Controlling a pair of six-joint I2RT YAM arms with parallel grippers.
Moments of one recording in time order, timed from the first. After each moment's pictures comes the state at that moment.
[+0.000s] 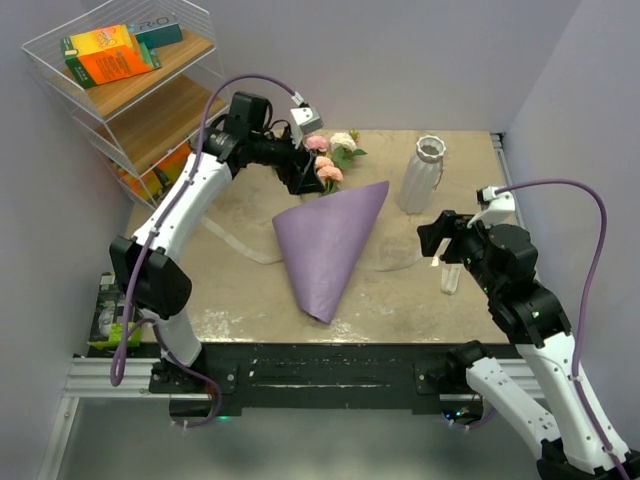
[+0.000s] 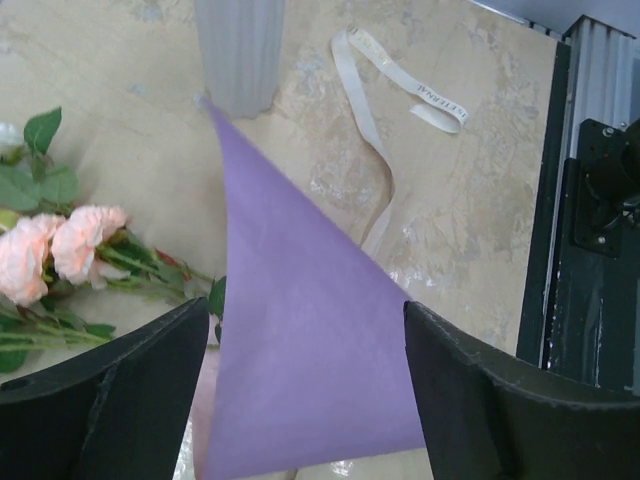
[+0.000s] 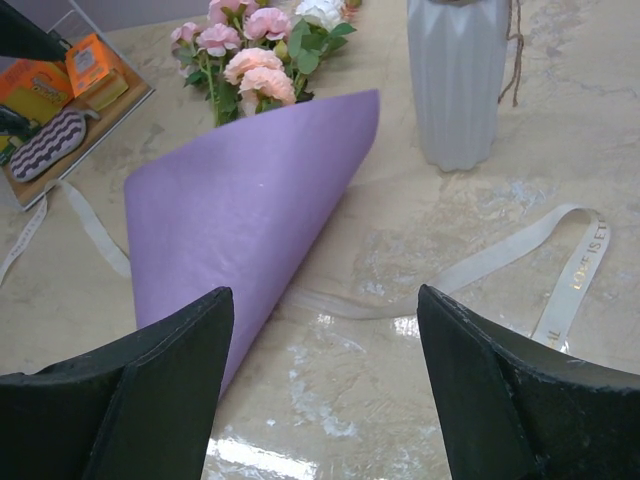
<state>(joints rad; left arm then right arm) -0.39 1.79 1.89 -0.77 0.83 0.35 0.37 0.64 0.94 -0.60 0.13 0.35</state>
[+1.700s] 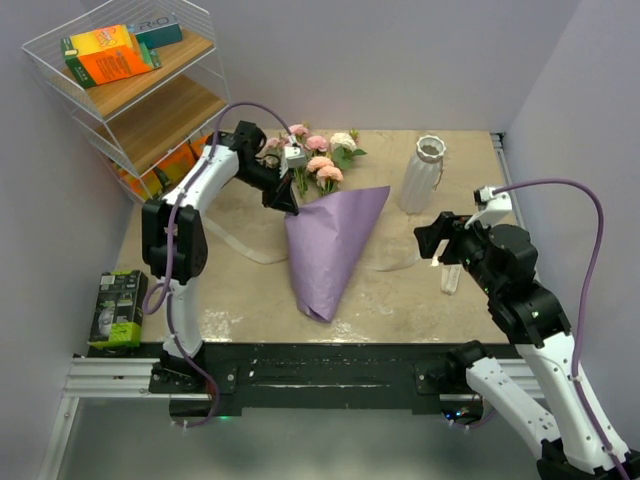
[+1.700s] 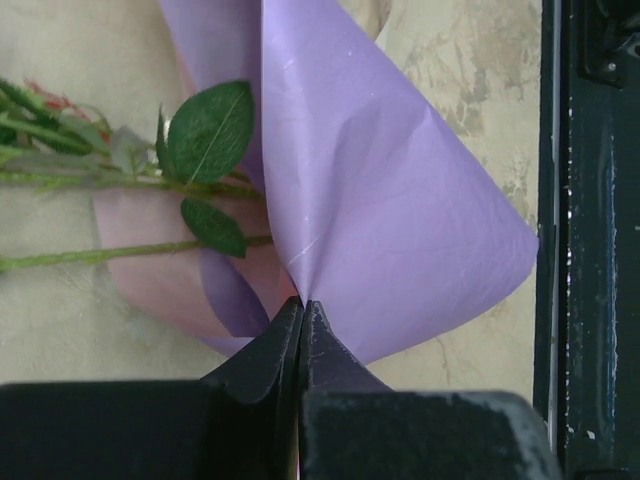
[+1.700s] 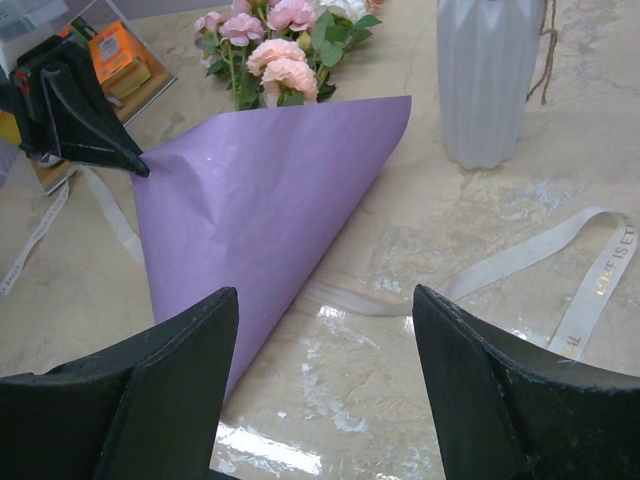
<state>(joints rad) -0.25 2.09 1.88 -1.15 0.98 0.89 0.37 0.64 0.94 -0.59 0.08 0.35</state>
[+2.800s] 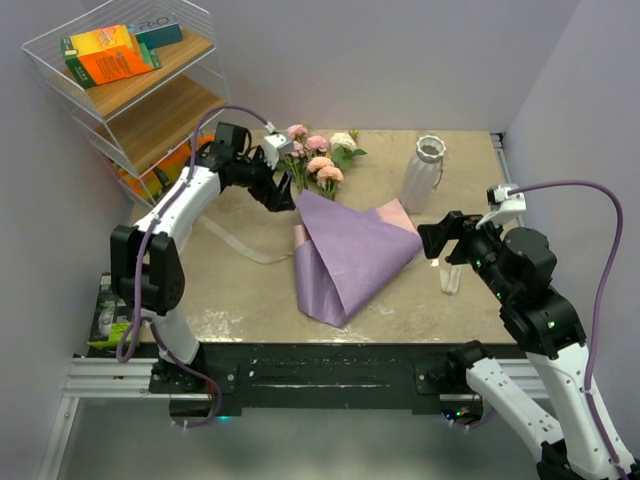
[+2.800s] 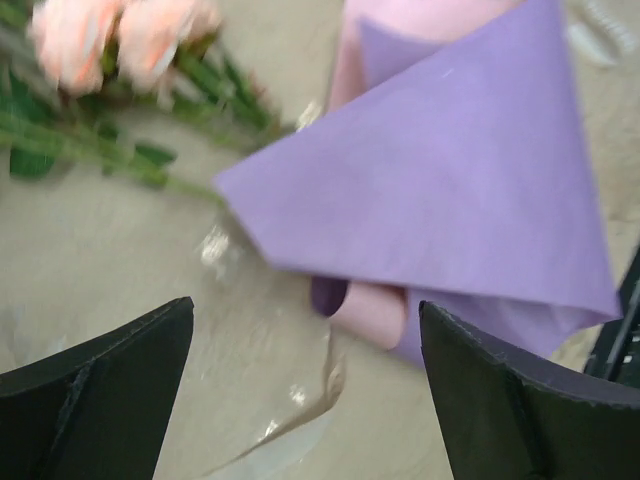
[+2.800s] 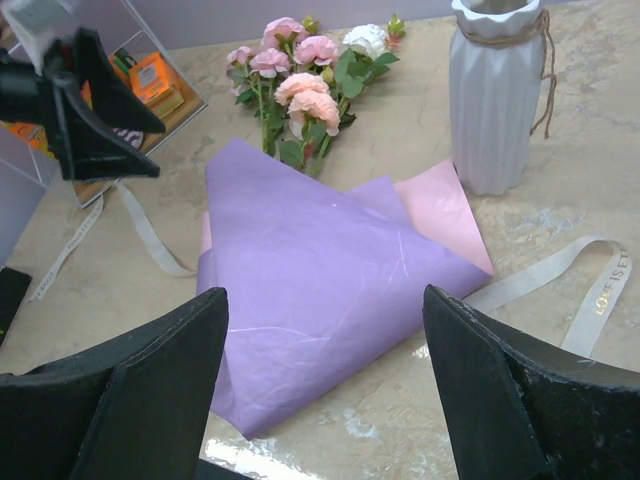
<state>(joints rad) -0.27 1.78 1.60 -0.66 0.71 0.35 0.37 0.62 1.03 -0.64 0.06 0.35</state>
